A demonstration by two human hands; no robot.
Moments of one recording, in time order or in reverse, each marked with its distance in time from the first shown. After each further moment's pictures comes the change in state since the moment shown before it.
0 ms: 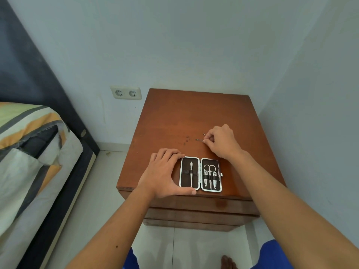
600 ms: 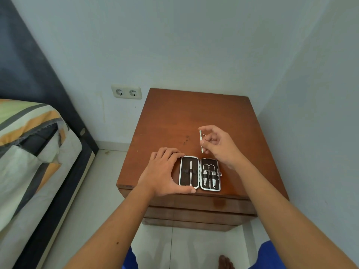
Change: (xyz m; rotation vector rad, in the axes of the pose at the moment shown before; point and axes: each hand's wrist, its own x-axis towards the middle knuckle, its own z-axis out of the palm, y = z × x) left_hand -0.001 0.001 0.000 -0.009 0.004 -0.004; right_hand -0.037 -0.017 -0.009 0.898 -0.066 0.038
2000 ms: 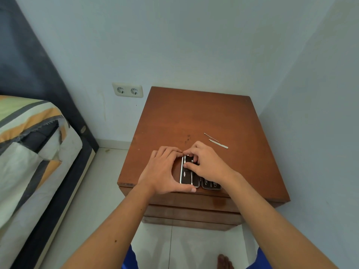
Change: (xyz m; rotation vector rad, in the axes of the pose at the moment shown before) left_hand -0.001 -0.001 -0.001 -0.041 0.021 -0.020; right_hand -0.020 0.005 0.045 -0.641 -0.175 -0.177
